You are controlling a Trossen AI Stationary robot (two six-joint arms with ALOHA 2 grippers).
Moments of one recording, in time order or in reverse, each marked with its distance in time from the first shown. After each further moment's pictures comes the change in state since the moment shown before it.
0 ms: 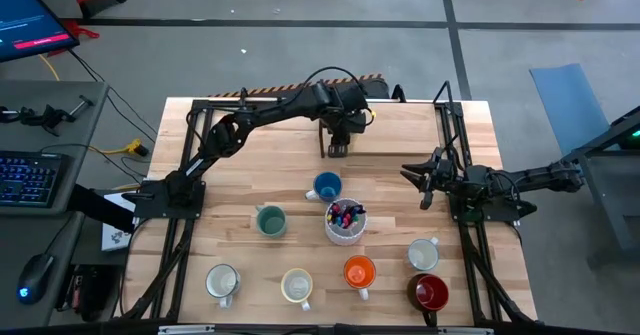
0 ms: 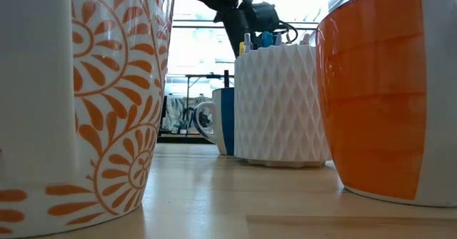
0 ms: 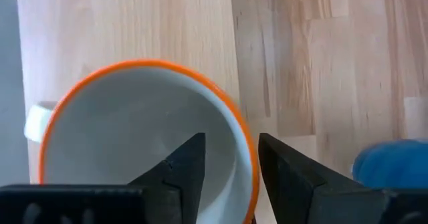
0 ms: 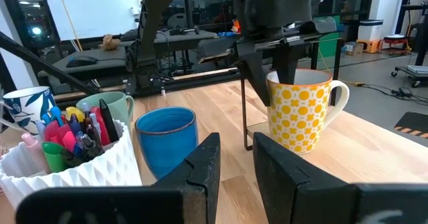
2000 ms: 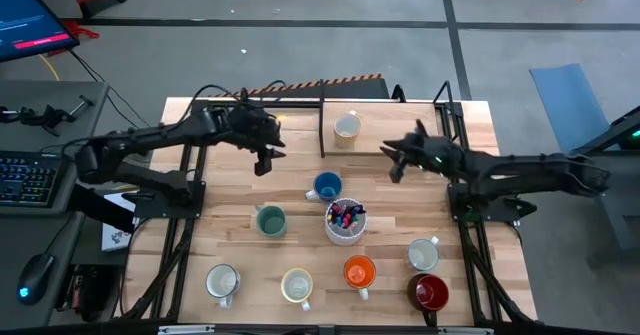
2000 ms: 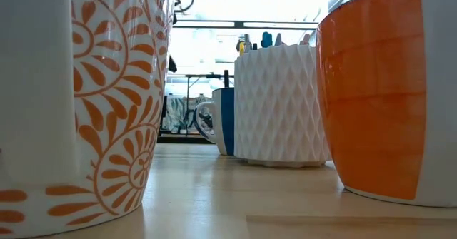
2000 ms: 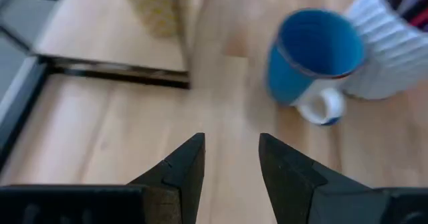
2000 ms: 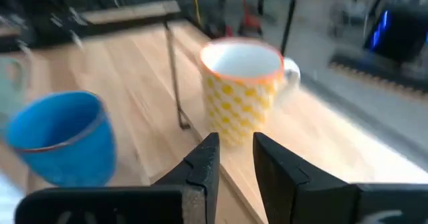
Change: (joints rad) left arm 0.091 -1.159 -1.466 0.677 0.142 -0.217; right arm -0.394 0.791 0.403 0.022 -0.186 0.010
